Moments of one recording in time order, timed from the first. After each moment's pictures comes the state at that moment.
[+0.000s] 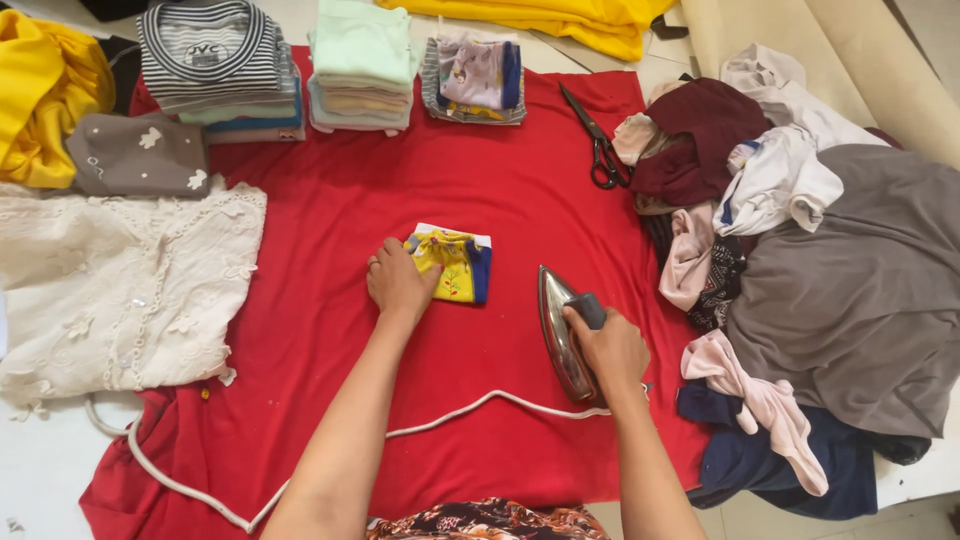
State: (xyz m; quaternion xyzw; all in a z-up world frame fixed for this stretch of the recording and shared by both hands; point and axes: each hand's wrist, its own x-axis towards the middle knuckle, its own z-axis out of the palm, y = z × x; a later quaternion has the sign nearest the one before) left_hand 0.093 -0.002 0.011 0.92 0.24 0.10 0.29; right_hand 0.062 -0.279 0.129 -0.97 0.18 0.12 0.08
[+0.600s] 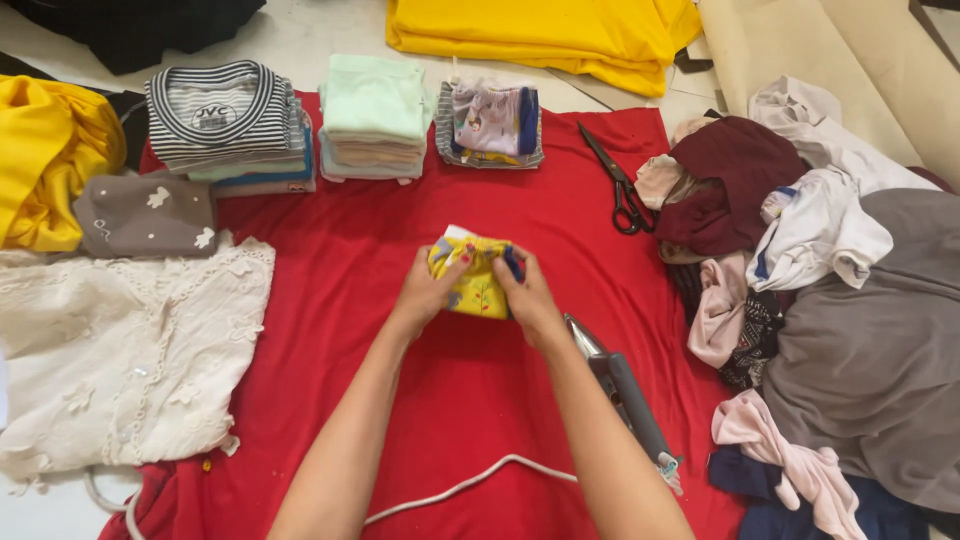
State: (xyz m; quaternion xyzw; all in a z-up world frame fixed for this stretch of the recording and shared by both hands) left_hand 0.164 0.012 0.001 0.62 0.17 -0.04 0.77; right_hand 0.195 -0.165 0.026 -0.73 0.11 0.20 0.64
